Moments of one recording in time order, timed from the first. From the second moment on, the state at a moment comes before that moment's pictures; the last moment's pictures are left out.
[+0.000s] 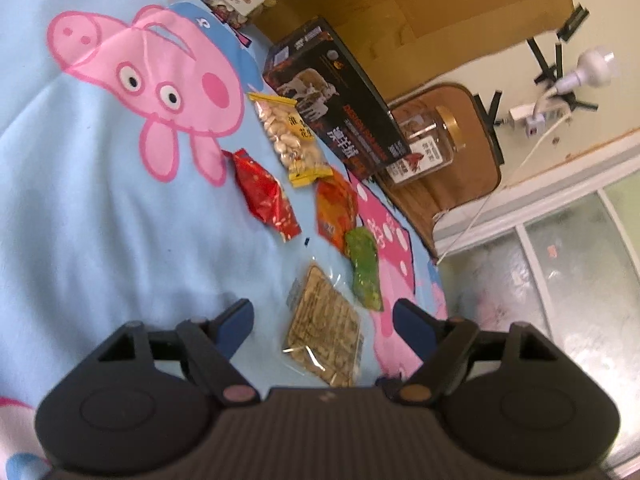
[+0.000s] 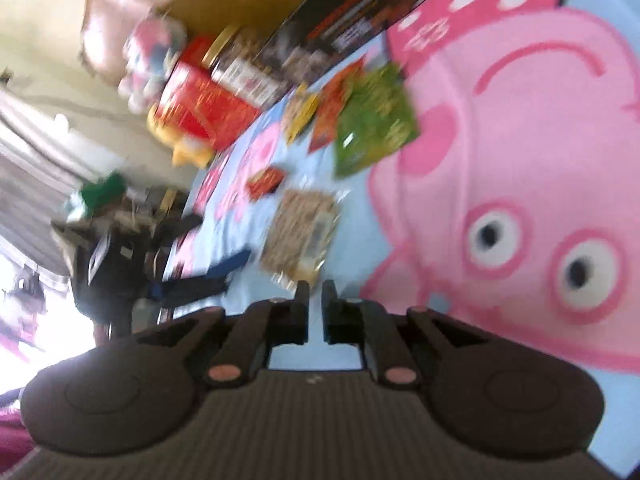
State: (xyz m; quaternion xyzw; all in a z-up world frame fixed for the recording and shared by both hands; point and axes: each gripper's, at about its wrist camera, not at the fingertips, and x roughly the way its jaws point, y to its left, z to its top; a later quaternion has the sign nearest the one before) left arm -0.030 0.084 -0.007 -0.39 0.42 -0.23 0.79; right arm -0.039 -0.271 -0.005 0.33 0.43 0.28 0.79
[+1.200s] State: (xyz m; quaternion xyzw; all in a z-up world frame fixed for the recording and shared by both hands) left arm -0.022 0.063 0.002 -0.38 0.41 -0.37 0.74; right arm -0.006 -0.240 -0.011 0.42 0.37 0.39 0.73
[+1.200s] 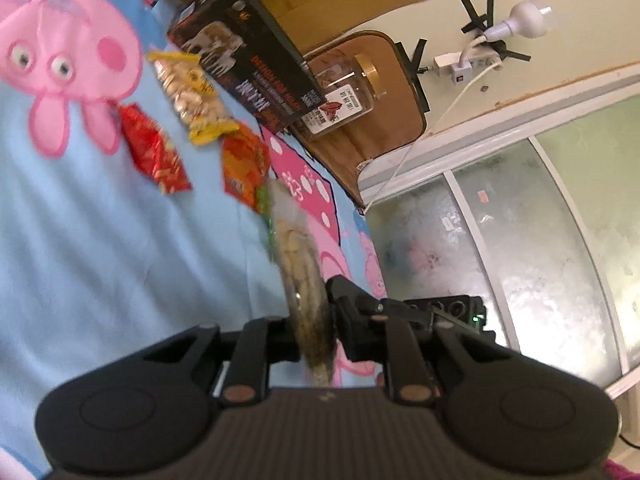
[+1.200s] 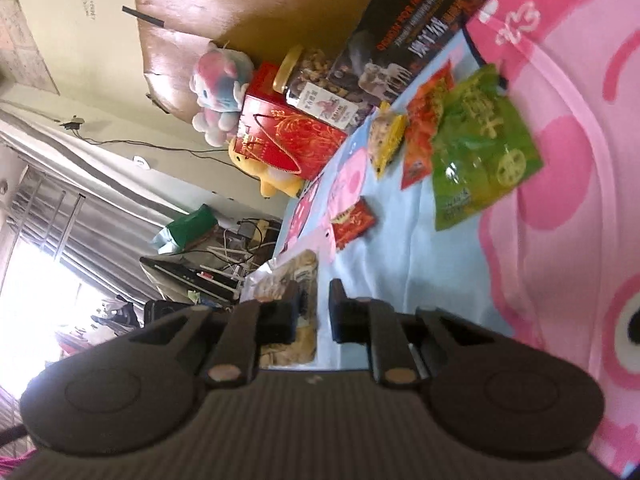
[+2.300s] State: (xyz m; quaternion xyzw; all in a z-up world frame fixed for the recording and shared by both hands) left arm 0.209 0.030 0.103 -0.26 0.35 -0.25 0.87; right arm 0.203 -0.237 0.085 0.30 0.26 0.30 0.87
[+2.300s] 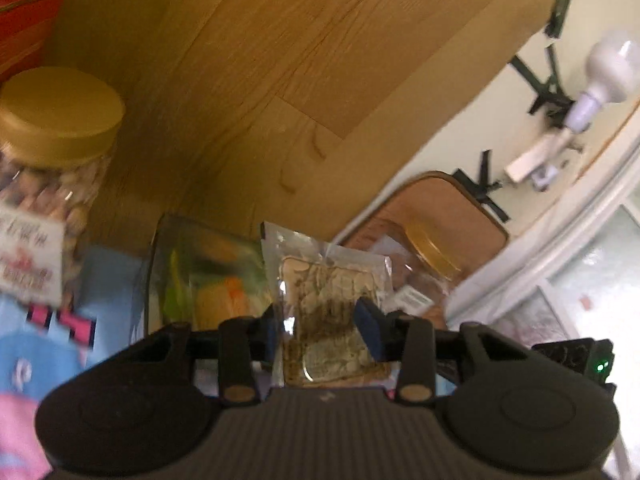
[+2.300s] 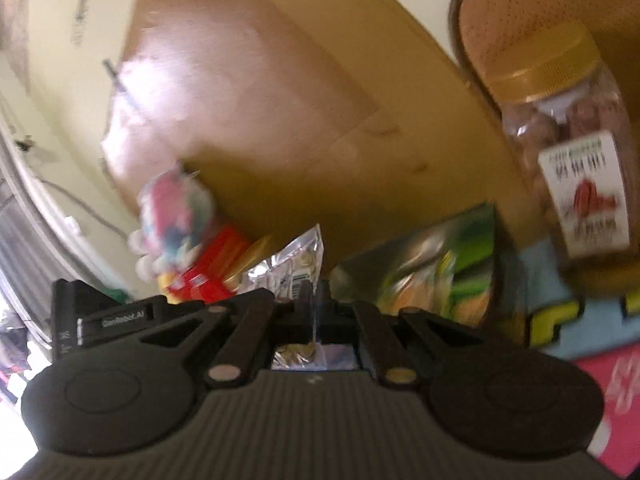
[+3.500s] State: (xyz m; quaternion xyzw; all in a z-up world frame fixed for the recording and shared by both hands) left arm 0.039 0.155 0.013 -0.39 0.39 -0.15 0.82; right arm 0.106 -0.093 0.011 -0.09 0.34 0.32 0.88
